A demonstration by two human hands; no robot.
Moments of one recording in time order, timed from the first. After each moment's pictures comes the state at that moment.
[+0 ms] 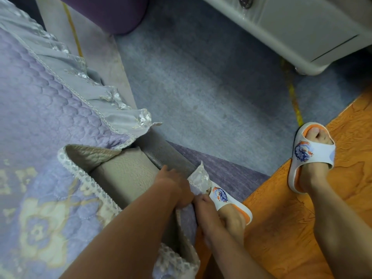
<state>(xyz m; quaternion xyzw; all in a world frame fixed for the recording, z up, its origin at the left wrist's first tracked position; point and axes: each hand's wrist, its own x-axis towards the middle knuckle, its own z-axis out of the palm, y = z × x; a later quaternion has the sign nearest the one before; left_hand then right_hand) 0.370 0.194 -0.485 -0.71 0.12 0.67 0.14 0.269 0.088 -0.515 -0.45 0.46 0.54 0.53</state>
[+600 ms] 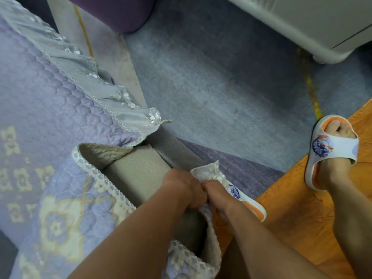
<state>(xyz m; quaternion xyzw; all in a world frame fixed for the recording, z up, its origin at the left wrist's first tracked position) 0.368 0.195 -0.472 -0.70 0.14 0.69 0.11 0.308 0.096 -0.543 -0.50 0.30 0.66 0.48</state>
